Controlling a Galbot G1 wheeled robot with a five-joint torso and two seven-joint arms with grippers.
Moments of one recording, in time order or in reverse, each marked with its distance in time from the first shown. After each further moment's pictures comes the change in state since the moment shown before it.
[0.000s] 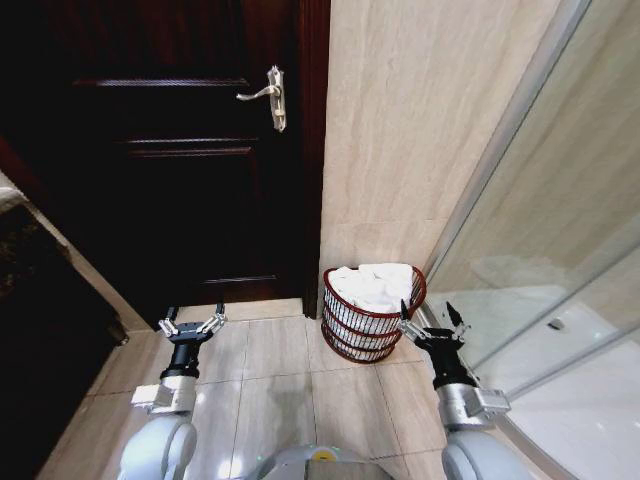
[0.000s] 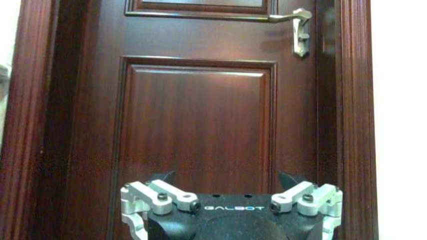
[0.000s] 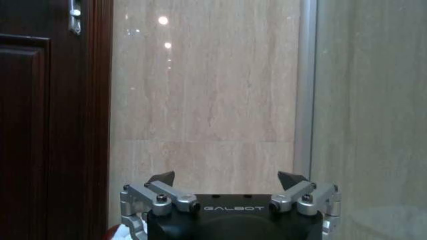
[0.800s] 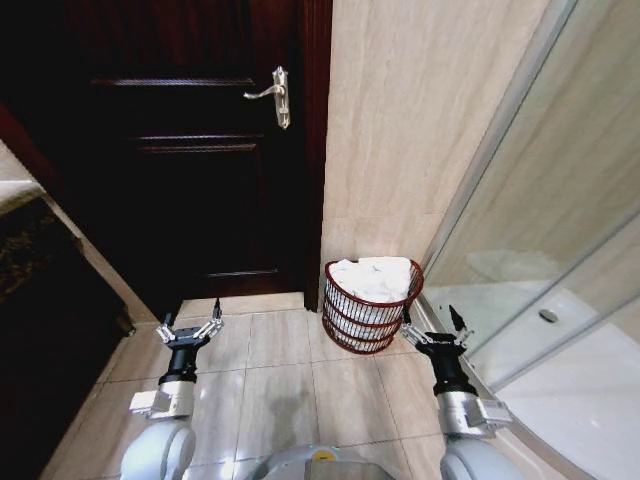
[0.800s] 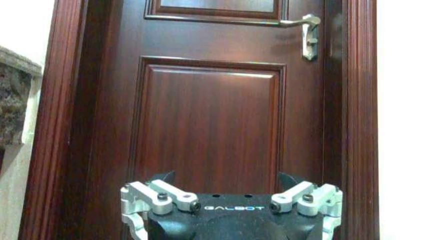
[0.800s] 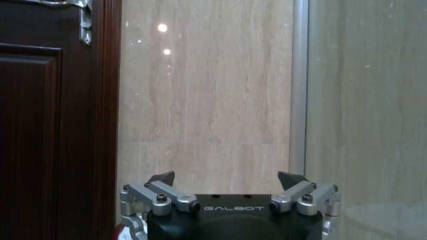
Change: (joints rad) left arm 0.012 0.012 -0.015 0.044 -0.045 -0.056 0.000; right arm -0.036 0.004 -0.029 -0.009 -0.026 0.066 0.024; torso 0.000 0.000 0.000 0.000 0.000
